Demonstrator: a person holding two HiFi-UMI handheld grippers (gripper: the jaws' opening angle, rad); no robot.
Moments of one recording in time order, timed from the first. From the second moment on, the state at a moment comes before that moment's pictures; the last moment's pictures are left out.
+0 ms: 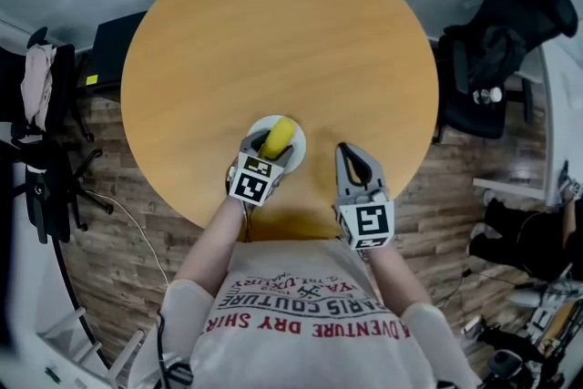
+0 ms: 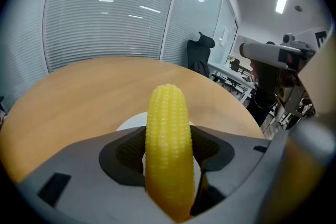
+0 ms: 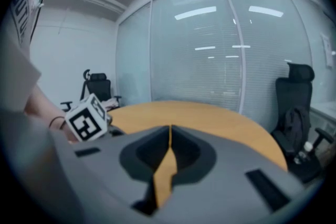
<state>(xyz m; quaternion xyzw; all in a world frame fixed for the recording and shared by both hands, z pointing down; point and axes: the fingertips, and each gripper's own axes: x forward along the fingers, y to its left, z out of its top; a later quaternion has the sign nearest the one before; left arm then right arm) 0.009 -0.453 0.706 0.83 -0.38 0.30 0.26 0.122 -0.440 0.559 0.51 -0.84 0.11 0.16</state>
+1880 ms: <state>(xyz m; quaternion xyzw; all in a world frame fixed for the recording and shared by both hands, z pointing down) 0.025 -0.425 0.516 0.84 -0.52 0.15 0.09 0.152 -0.409 0.498 0.48 -0.86 0.10 0.12</state>
